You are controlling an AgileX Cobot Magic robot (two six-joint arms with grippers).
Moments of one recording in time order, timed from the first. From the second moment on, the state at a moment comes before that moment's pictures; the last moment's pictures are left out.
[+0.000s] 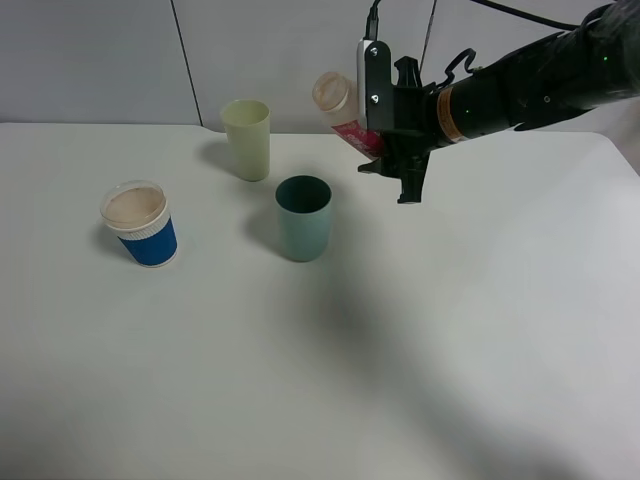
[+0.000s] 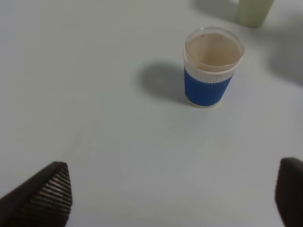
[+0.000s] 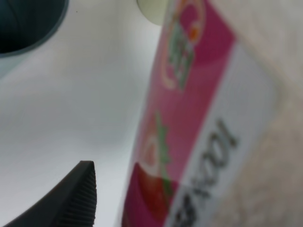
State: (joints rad) left arm -0.07 -0.01 -0.51 0.01 1.06 -0.01; right arm 0.36 1.85 -1.10 -1.75 -0.35 0.41
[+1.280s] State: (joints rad) left arm -0.07 -0.01 -0.51 0.01 1.06 -0.01; right arm 0.36 1.85 -1.06 -1.75 -0.28 0.20
